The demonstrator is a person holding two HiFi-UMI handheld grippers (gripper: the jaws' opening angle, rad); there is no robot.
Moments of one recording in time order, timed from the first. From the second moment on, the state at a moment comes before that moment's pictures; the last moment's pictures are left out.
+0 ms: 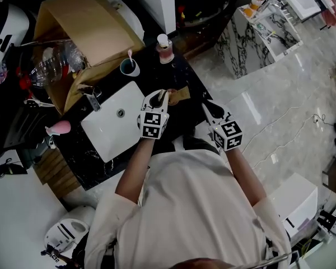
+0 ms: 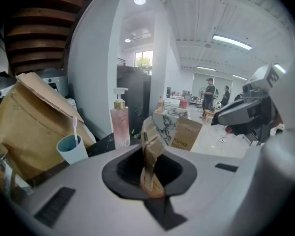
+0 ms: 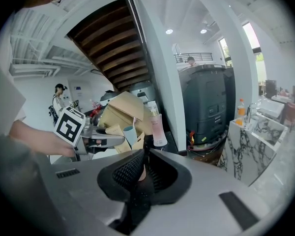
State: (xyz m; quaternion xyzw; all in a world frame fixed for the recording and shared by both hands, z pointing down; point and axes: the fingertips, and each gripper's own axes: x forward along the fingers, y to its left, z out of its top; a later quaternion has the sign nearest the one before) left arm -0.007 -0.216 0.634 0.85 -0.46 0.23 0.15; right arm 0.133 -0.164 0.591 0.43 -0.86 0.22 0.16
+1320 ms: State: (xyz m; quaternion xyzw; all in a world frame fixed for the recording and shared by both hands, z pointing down) left arm -0.031 -0.193 0.604 0.83 -0.47 0.21 0.19; right arm 0.118 -0.175 0.561 0.42 -0.88 0.18 0.15
